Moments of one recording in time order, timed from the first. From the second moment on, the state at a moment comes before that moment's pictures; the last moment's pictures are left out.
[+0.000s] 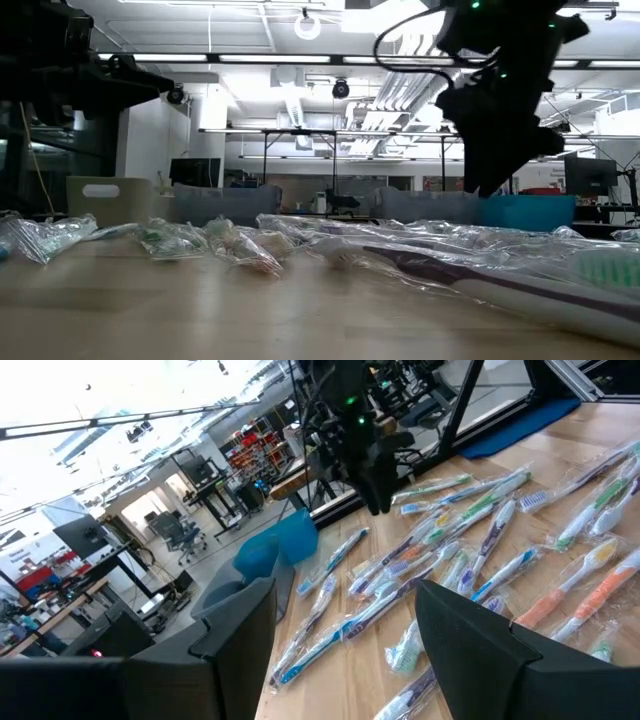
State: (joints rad) left arm 0.17 0.01 0.01 0.03 0.09 0.55; right arm 0.03 1.41 0.80 -0.64 0.20 1.04
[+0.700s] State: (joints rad) left arm 0.17 0.01 0.01 0.03 0.09 0.55; right arm 0.03 1.61 0.89 -0.67 0.21 1.02
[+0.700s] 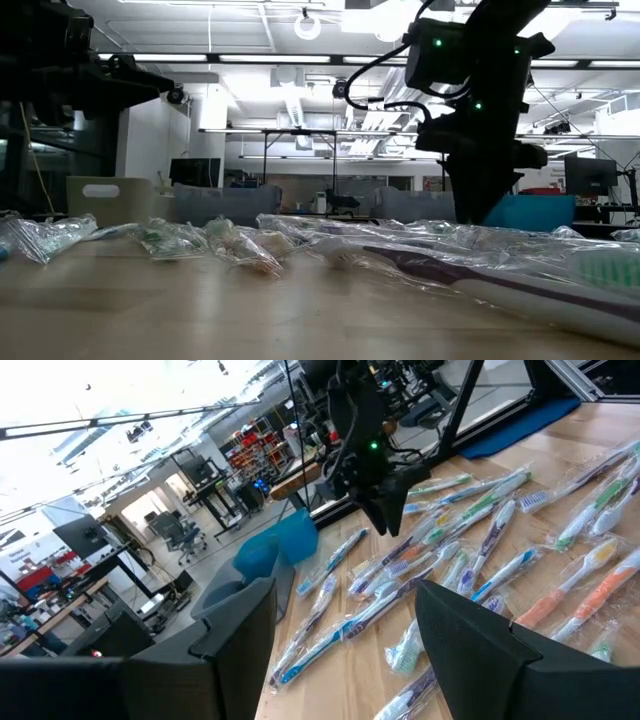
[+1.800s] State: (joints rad) left arm 0.17 0.01 0.01 0.03 0.09 0.55; right arm 0.17 1.61 0.89 -0.81 0.03 1.13
